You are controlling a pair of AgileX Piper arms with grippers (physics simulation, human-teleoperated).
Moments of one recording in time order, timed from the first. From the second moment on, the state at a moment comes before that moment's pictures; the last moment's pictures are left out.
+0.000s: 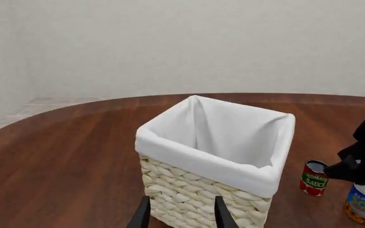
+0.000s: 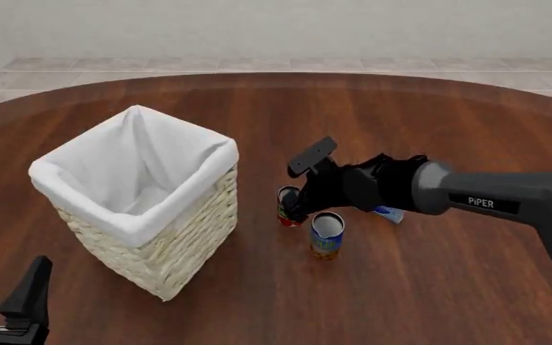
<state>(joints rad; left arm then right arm) 0.00 0.01 0.00 0.00 0.00 0.54 1.85 -1.16 0.19 -0.20</state>
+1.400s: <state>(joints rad) 0.00 0.01 0.00 0.00 0.00 0.56 2.06 -1.34 0.22 -0.18</state>
